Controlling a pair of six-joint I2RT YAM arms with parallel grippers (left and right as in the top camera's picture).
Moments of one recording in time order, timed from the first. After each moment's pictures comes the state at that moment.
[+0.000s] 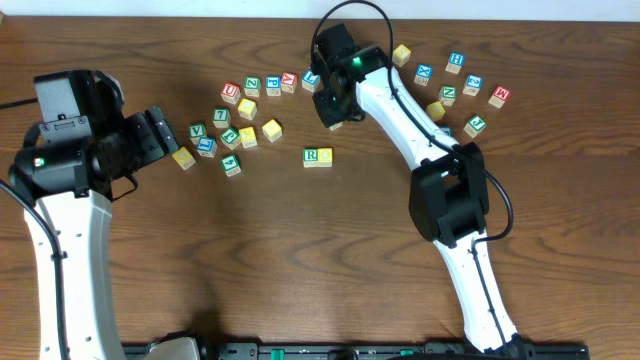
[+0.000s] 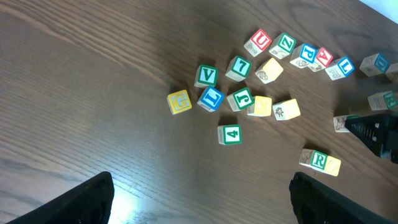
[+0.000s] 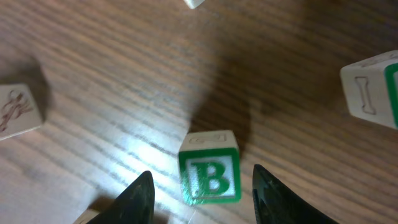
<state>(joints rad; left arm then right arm) 0.22 1.34 1.39 -1.05 0.12 -0.25 0.48 2.51 2.29 -1.03 -0.06 0.08</state>
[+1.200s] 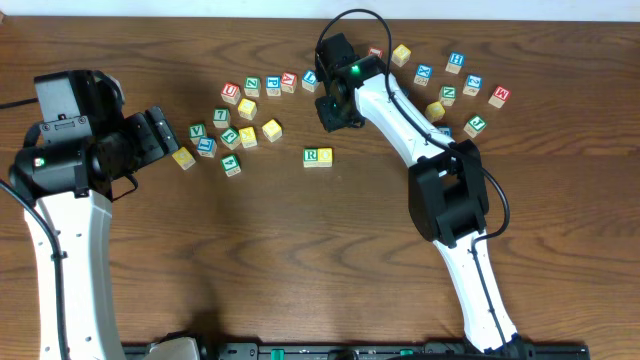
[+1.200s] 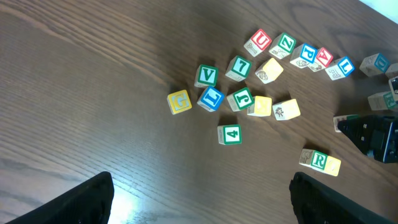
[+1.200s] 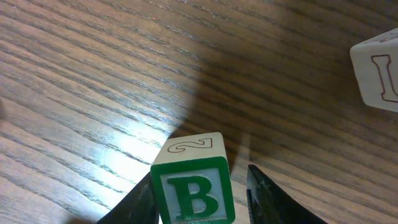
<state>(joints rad) 0.22 1.34 1.39 -1.05 0.12 -0.25 0.48 2.51 2.21 -0.97 -0.03 0.13</state>
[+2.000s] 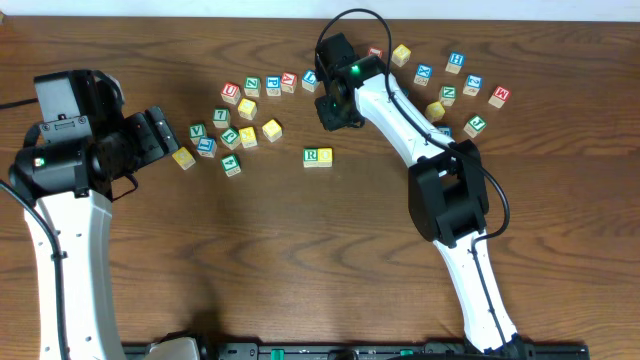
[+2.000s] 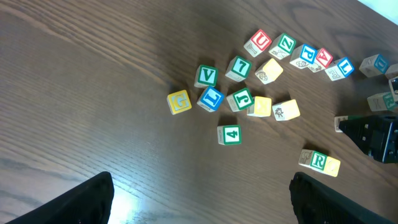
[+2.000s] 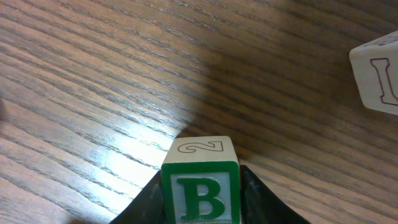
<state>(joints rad) 0.22 1.34 1.39 -1.05 0.12 -0.26 0.48 2.51 2.21 -0.97 -0.03 0.13</state>
